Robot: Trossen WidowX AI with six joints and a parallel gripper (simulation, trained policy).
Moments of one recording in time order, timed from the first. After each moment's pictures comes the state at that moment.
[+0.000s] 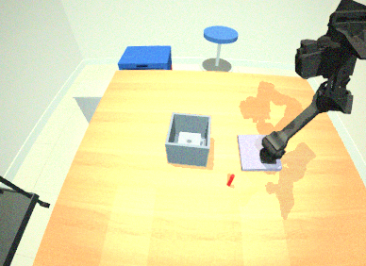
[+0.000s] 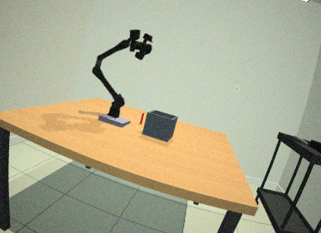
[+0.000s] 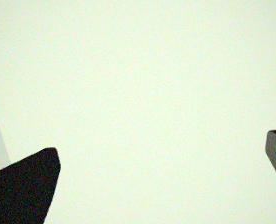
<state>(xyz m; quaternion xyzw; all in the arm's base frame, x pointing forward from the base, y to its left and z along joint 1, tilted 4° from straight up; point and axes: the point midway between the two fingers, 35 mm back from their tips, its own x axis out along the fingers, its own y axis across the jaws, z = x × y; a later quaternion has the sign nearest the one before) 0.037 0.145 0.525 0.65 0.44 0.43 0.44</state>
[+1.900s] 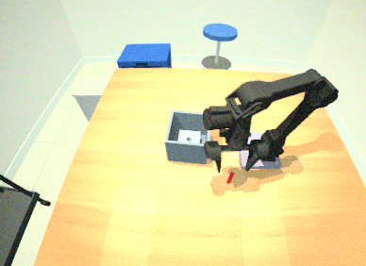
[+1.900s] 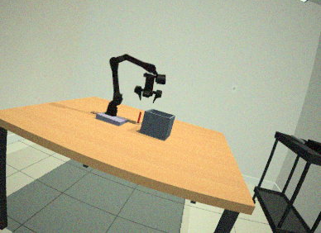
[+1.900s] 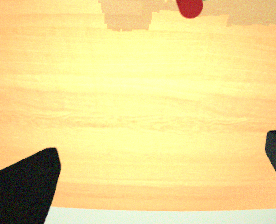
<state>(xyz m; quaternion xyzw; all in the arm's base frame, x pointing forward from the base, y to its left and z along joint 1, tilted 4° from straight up) 0.175 0.136 0.181 0.57 0.64 -0.29 0.42</state>
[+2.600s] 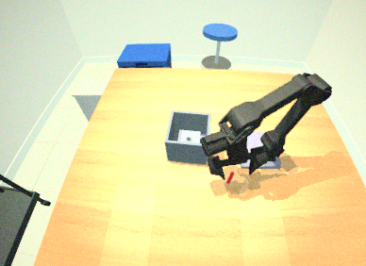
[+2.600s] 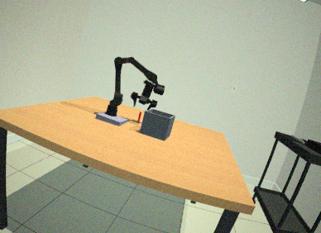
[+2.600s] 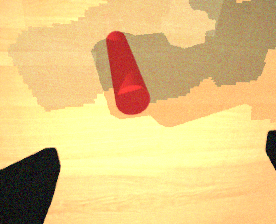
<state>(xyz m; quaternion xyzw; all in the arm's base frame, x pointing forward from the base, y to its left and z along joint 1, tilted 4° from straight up) 0.155 0.132 0.114 0.48 0.65 -0.38 0.45</state>
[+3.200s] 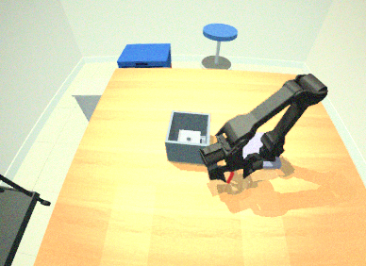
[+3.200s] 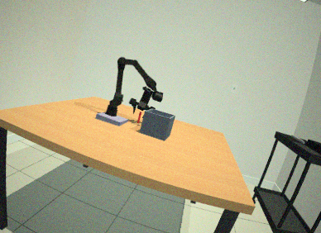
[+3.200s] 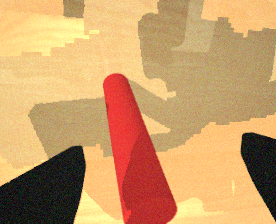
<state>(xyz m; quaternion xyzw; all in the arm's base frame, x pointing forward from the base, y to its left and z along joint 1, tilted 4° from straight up) 0.156 0.128 0.068 0.46 0.65 -0.40 0.46</state>
